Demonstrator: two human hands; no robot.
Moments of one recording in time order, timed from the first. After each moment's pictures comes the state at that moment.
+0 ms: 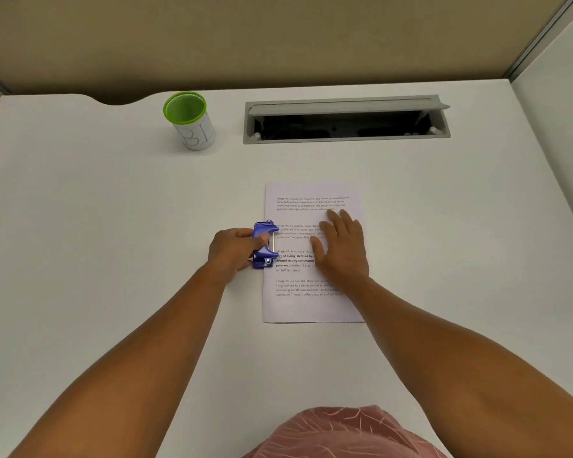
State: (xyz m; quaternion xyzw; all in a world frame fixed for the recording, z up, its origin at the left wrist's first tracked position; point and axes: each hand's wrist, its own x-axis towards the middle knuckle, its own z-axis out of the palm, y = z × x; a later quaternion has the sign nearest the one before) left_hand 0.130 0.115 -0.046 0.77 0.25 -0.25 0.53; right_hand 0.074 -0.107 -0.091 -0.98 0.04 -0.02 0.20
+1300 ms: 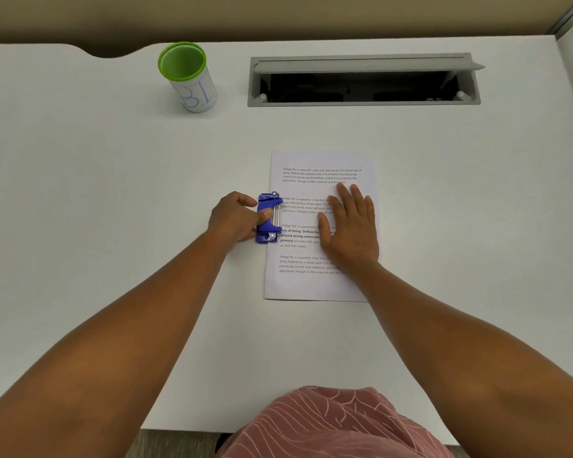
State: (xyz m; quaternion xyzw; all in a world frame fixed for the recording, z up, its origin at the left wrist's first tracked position) left_hand 0.144 0.117 -0.052 0.81 0.25 -0.25 0.47; right_hand 0.068 -0.103 -0.101 -0.98 0.06 -0.02 0.18
